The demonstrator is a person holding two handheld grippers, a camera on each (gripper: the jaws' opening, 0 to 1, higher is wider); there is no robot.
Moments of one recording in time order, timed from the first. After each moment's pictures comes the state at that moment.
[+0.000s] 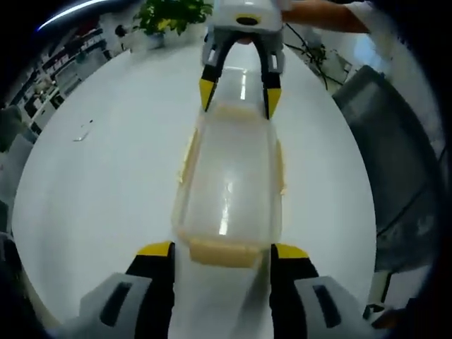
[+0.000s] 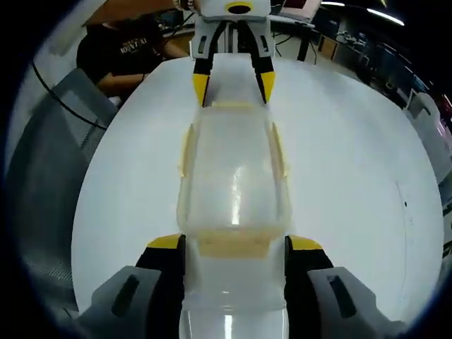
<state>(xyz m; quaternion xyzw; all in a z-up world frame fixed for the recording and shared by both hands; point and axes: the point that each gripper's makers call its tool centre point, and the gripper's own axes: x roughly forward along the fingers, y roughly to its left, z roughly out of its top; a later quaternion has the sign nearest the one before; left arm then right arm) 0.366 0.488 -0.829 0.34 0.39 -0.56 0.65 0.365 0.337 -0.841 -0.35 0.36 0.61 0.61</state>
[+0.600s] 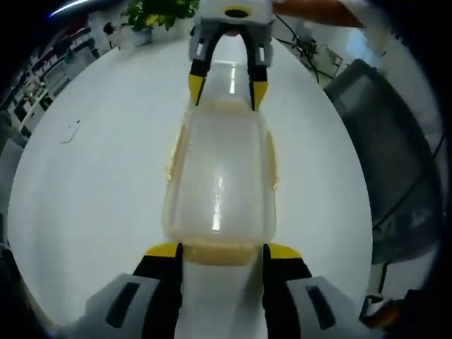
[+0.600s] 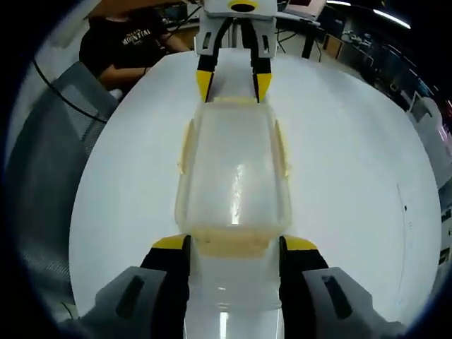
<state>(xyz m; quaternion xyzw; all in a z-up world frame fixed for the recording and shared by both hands) 0.360 0.486 -0.837 0.35 0.40 -0.58 0.62 0.363 0.334 -0.845 -0.37 0.36 0.61 0.60</state>
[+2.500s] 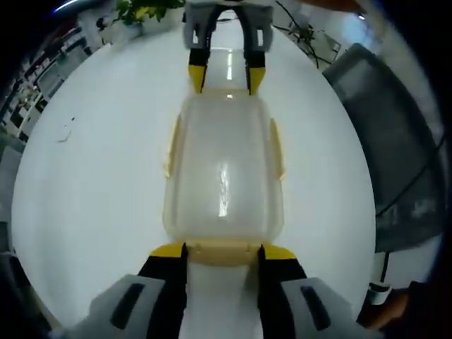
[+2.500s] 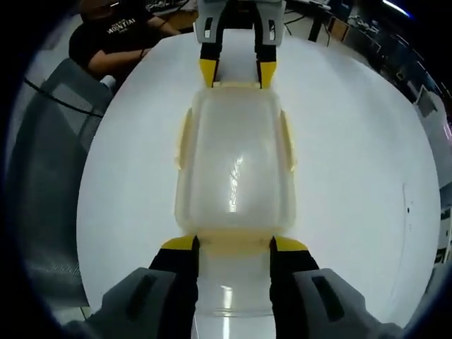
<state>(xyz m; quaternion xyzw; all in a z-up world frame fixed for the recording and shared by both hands) 0.365 0.500 -0.844 0.39 0.41 -0.57 0.59 0.355 0.340 -0.840 -0.41 0.41 0.59 0.57</state>
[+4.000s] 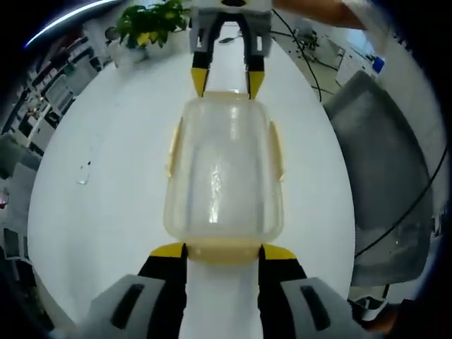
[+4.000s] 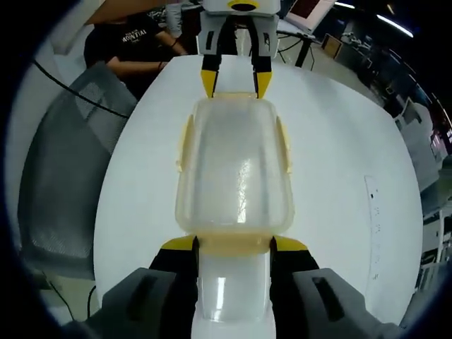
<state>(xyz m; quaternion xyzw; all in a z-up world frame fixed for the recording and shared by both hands) 0.353 0.423 -0.765 0.39 0.38 -0.57 0.62 0.351 0.270 -0.766 -0.40 0.35 0.59 0.60</state>
